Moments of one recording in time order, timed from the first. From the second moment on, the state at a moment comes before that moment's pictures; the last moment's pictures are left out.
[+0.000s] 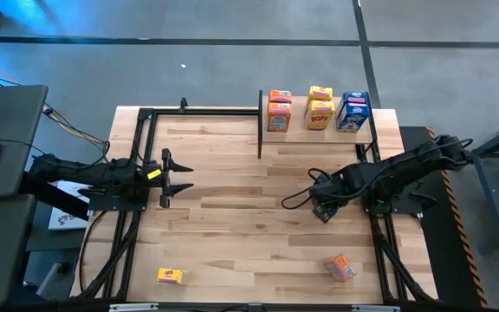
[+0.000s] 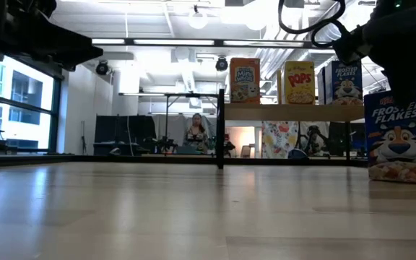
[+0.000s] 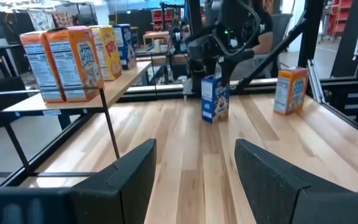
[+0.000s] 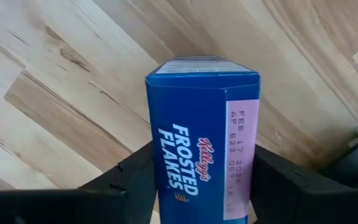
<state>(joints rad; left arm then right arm) -0.14 0.23 0.13 0.05 -0.22 0.09 0.26 1.31 0.95 -1.16 0.00 1.05</state>
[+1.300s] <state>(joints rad) -0.14 0.23 0.13 0.05 -0.22 0.09 -0.03 1.29 1.43 -1.57 0.07 0.42</state>
